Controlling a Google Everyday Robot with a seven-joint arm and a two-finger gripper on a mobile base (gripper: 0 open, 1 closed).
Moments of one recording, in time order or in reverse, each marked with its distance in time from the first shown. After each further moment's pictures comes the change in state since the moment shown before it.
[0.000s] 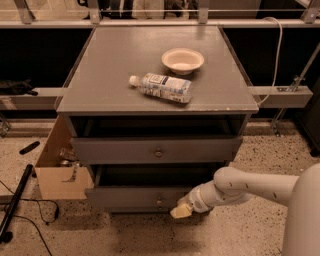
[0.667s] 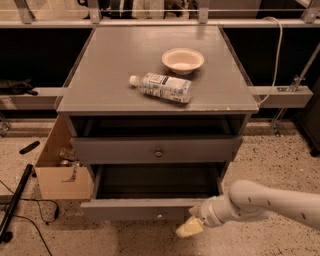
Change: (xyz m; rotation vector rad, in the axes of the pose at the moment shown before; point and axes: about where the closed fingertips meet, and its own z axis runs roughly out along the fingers) arm 0.041 0.044 -0.042 -0.004 -0.020 0.025
